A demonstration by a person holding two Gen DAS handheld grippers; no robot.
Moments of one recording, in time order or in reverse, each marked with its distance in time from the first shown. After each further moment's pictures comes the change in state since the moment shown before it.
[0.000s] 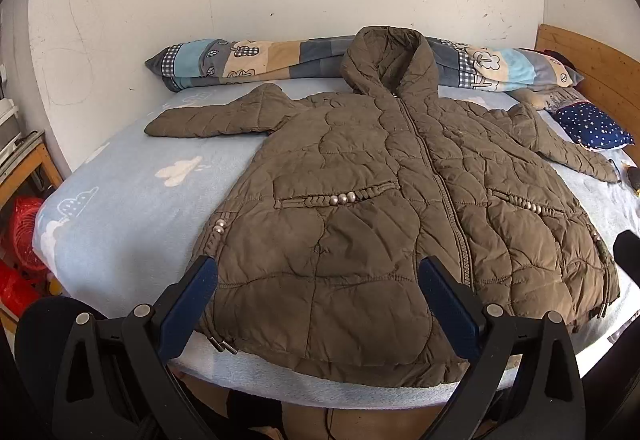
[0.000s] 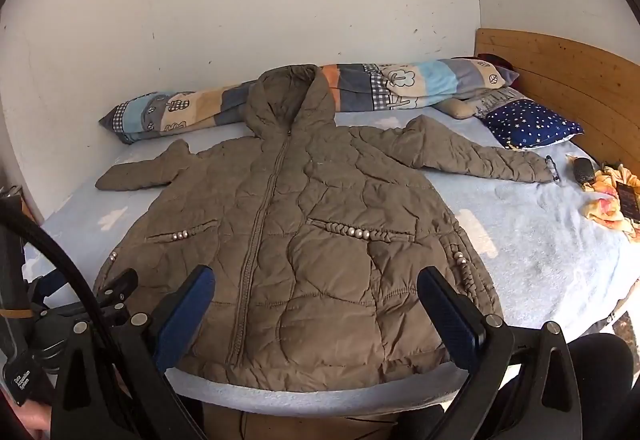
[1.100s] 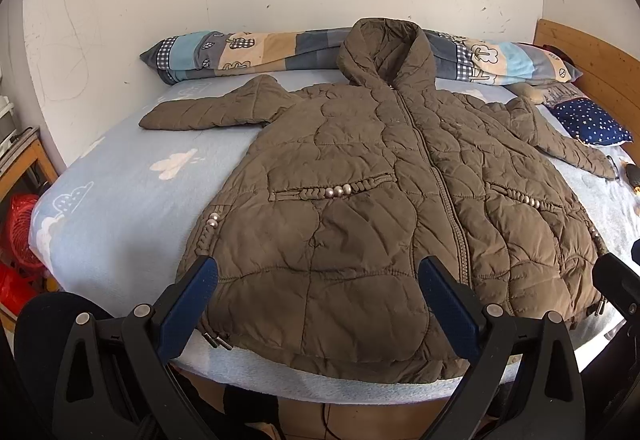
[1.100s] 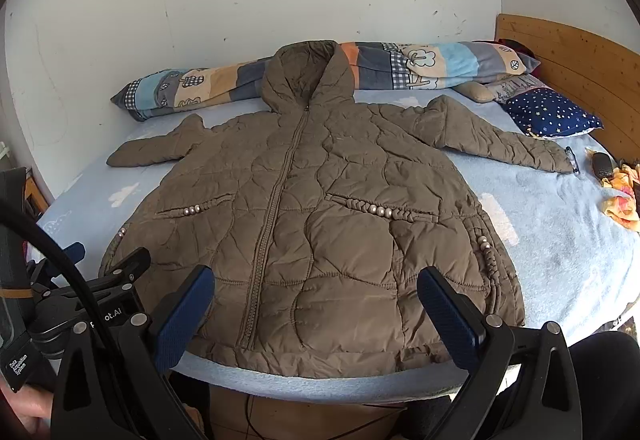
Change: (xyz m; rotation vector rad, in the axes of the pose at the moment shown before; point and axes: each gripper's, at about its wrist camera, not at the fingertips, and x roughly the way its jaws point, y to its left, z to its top) left arm 0.000 -0.002 0.007 -0.079 0.074 -0.005; right arm 0.026 -0.026 -0.026 -0.059 0.062 0.076
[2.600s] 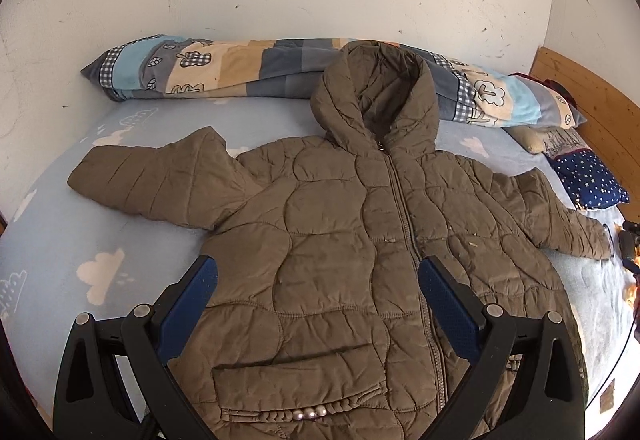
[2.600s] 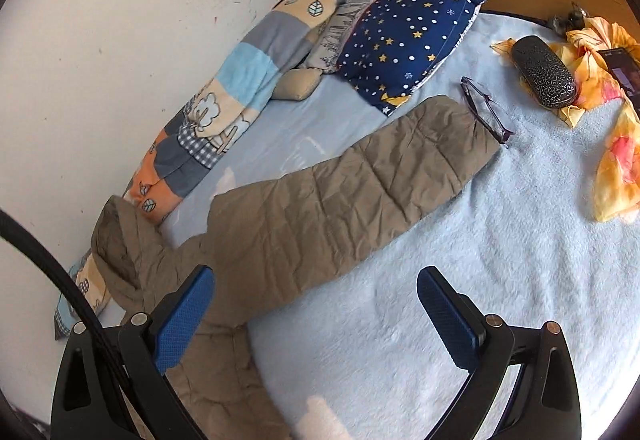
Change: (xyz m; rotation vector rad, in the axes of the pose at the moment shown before) left arm 0.138 0.000 0.180 -0.050 0.054 -0.108; right arm 0.130 -0.372 0.135 0.730 -0.002 -0.104
